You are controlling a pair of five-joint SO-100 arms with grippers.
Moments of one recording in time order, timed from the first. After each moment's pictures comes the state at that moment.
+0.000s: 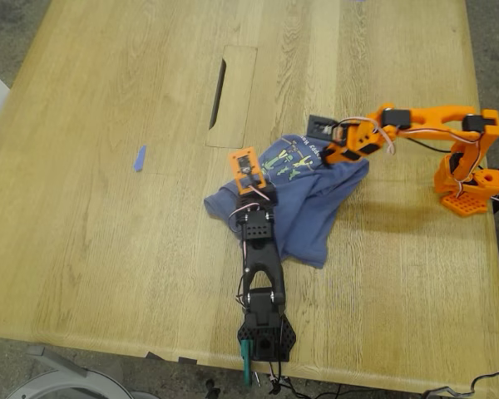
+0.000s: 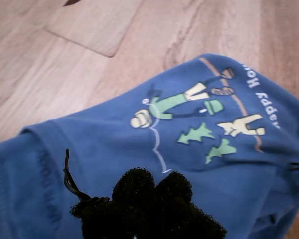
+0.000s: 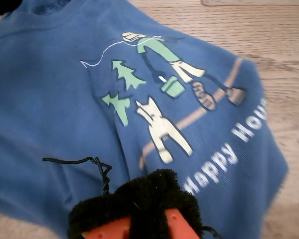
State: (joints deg) arm 0 -1.6 123.0 131.7 24.0 -101.8; arm 1 -6.0 92.2 88.8 47.0 -88.7
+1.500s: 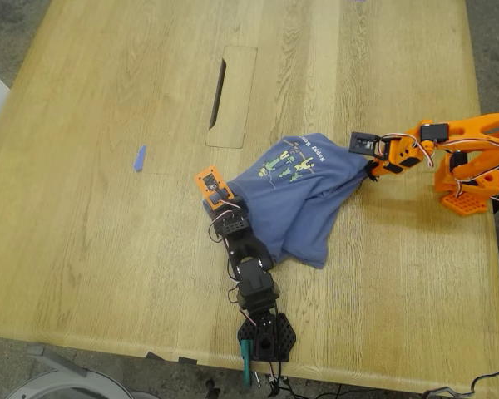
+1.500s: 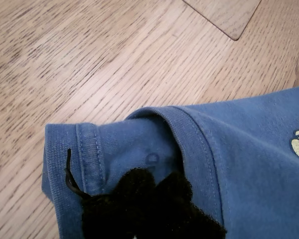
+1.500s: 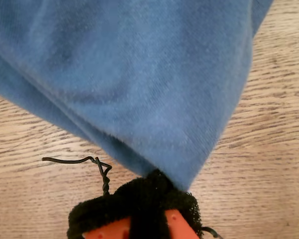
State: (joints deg) arm 0 -22.2 102.5 134.8 9.8 -101.2; arm 1 -1.2 136.5 144.6 46.9 -88.5
